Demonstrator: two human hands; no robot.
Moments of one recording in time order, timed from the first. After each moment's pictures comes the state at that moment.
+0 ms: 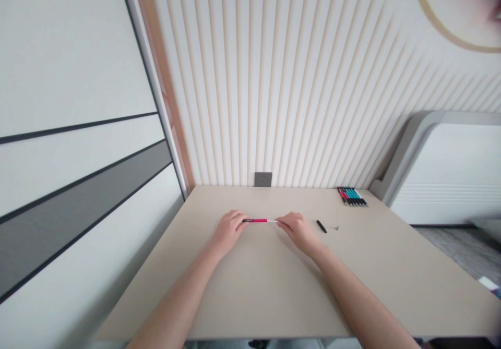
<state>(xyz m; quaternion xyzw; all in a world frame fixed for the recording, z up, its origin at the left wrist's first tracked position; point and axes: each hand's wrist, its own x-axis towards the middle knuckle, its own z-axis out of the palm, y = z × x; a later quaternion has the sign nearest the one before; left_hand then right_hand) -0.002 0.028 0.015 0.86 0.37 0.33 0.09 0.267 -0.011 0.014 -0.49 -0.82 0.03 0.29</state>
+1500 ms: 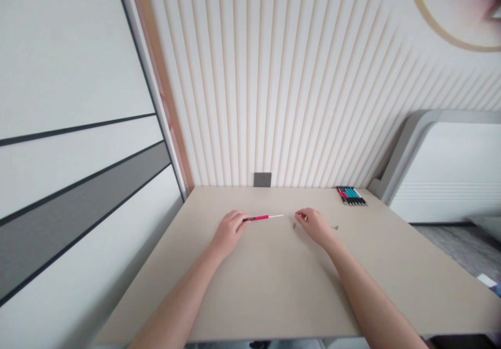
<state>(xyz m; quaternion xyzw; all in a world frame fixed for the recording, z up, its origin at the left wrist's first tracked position) 0.001 0.024 0.015 0.85 0.35 0.37 0.10 0.316 0.002 0.008 -0.65 -0.70 0.07 0.29</state>
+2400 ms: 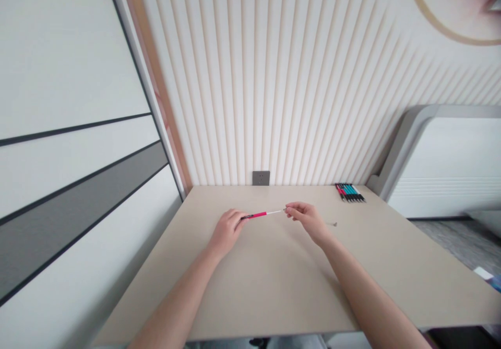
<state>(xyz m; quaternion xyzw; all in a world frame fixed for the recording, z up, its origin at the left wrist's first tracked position) 0.002 0.023 0.019 0.85 0.35 0.39 0.07 0.285 -0.003 0.028 -0.50 -0.54 0.43 0.53</state>
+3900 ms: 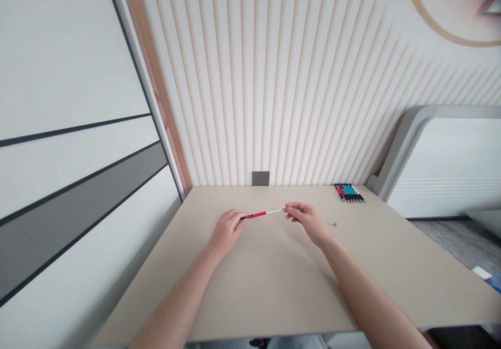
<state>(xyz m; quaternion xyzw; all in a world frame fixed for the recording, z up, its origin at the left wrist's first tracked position) 0.002 0.023 0.020 0.85 0.35 0.39 0.07 0.284 -0.006 0.029 -0.47 -0.50 0.48 0.54</state>
